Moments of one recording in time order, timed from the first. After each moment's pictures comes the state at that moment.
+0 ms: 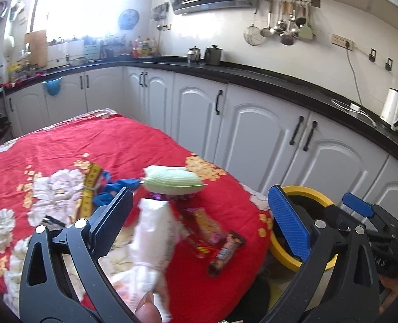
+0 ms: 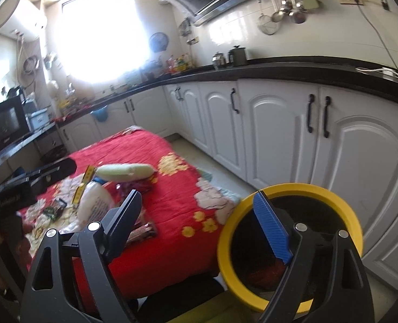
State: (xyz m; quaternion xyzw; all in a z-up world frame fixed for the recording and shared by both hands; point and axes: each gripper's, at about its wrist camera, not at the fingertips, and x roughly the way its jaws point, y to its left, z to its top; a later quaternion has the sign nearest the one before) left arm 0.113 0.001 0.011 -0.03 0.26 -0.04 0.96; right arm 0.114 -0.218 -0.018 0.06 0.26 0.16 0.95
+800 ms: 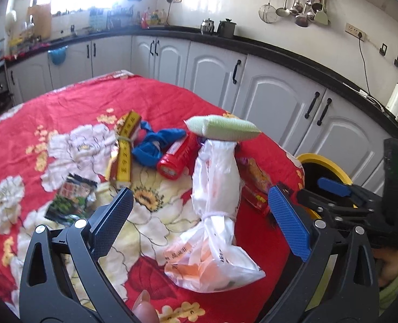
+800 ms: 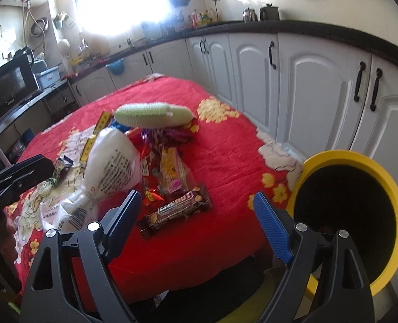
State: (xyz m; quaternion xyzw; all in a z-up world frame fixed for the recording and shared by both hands) left arm 0.100 0.077 -0.038 -0.06 0.33 -0.05 0.94; right arm 0.150 -0.134 -0.071 0.03 0.37 0.21 0.91
